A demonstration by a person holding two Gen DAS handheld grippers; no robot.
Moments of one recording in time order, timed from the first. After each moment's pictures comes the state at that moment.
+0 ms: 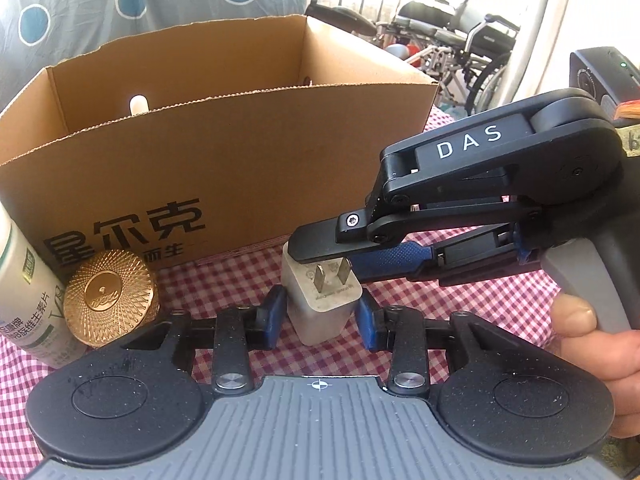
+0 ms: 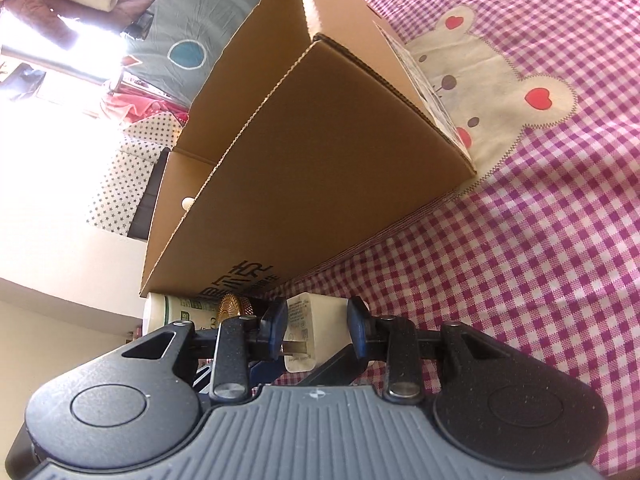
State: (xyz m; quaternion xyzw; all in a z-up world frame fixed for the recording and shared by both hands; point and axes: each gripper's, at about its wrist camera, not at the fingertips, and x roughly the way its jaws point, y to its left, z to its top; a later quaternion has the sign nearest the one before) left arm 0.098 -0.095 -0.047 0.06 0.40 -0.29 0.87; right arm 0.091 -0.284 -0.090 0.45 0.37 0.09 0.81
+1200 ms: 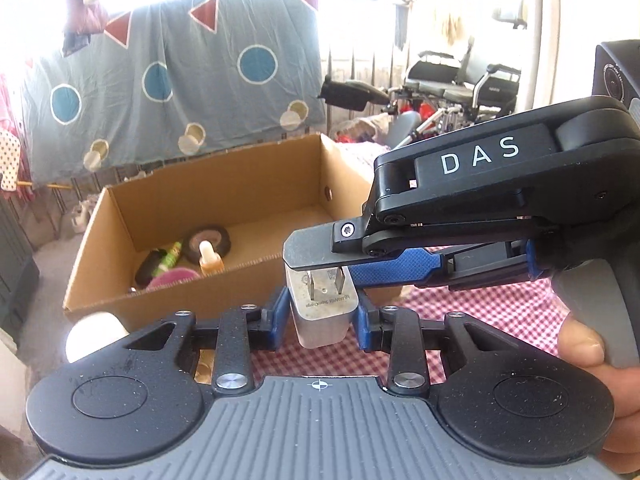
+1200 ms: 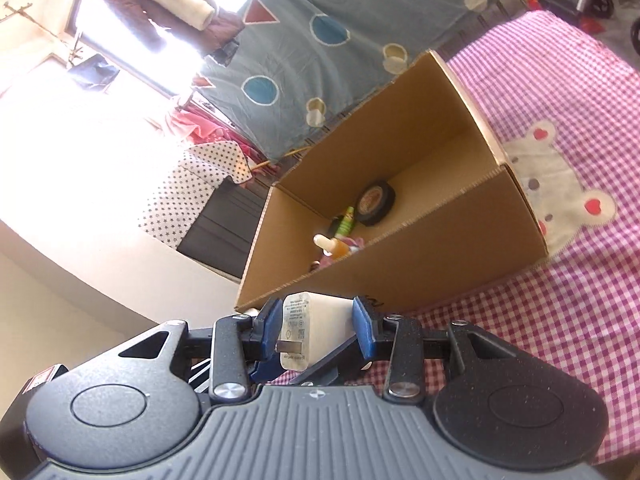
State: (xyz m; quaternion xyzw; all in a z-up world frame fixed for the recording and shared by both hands) left arm 0.065 -0.095 0.033 0.09 0.29 -0.25 0.92; right arm 0.057 -0.245 0.013 0.38 0.26 0.13 0.88
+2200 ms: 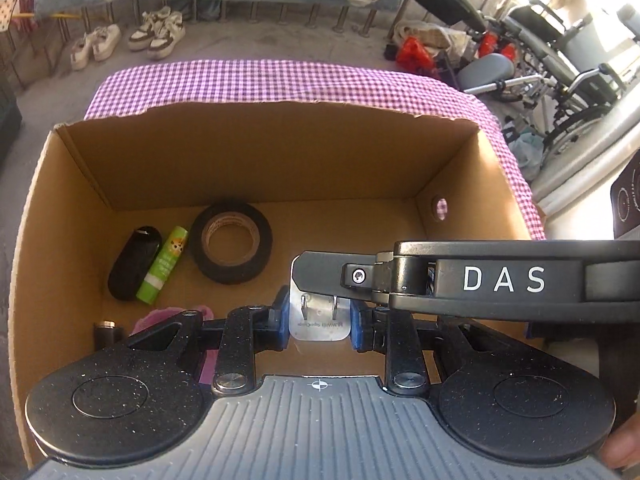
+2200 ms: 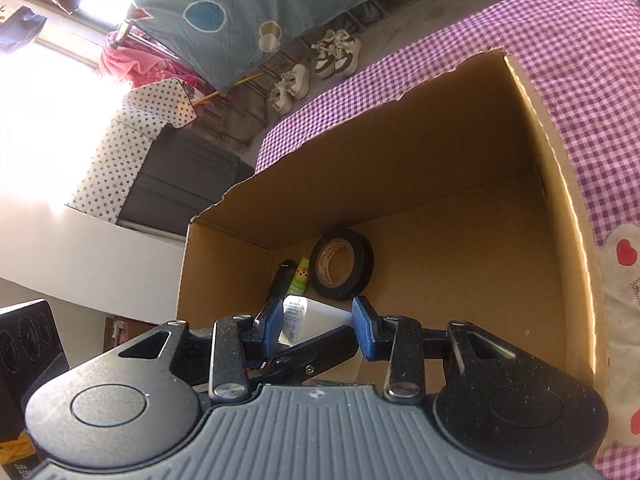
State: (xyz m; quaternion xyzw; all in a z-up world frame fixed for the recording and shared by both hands) left arm 0.275 -0.084 0.005 -0.02 0.54 -0.18 0.82; right arm 0.277 -0.281 -0.002 0.36 0.44 0.11 0.82
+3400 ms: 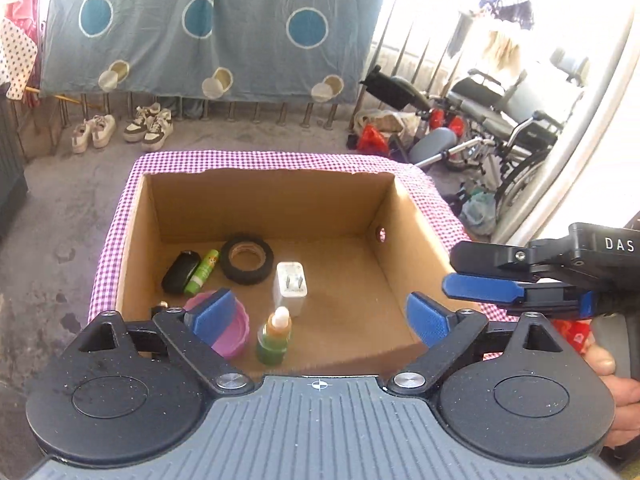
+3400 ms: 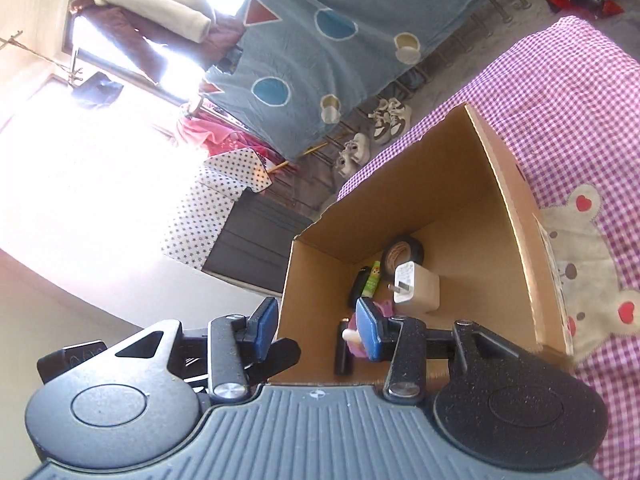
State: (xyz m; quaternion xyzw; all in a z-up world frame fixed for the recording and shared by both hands) left arm 0.137 -0.020 0.080 -0.04 0.39 -0.23 0.89; right arm 0.104 -0.311 0.039 0.43 0.28 0.16 0.85
